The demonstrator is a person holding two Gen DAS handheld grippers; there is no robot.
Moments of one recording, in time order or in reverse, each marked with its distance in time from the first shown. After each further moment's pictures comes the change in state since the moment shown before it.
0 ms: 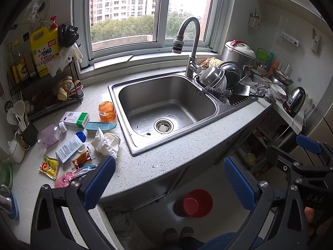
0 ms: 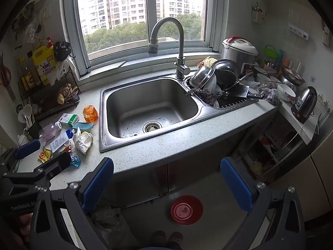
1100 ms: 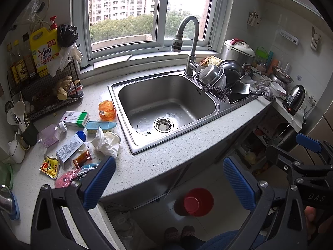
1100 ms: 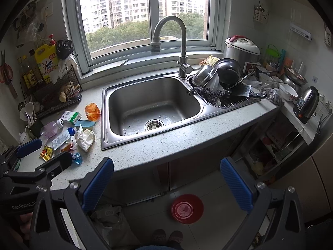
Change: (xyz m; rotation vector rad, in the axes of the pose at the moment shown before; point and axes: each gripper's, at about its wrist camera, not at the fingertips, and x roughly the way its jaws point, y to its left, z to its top) left arm 0.001 -0.003 0.001 0.007 0.010 0.006; right arm 0.000 0.004 -0.002 -0.004 0.010 0.012
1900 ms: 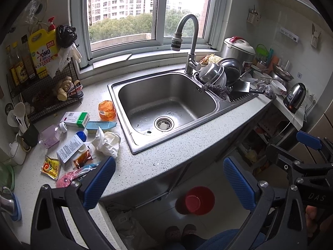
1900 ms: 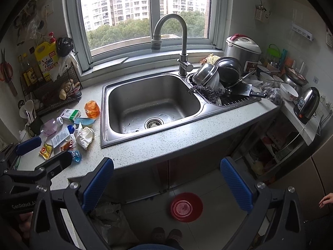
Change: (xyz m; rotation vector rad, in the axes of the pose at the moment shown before) left arm -0.001 -0.002 0.001 0.009 0.007 0.006; right arm 0.000 -0.002 0.001 -0.013 0.011 0.004
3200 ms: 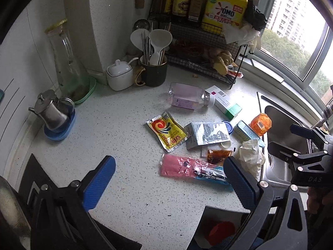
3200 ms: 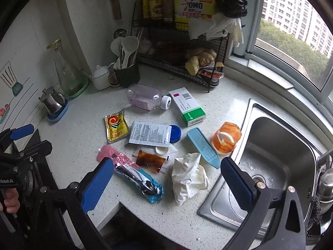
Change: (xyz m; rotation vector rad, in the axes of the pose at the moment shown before) left arm -0.013 0.276 -0.067 -0.723 0.065 0.542; right arm 0.158 0.274 0.076 -0.808 0.171 0.653
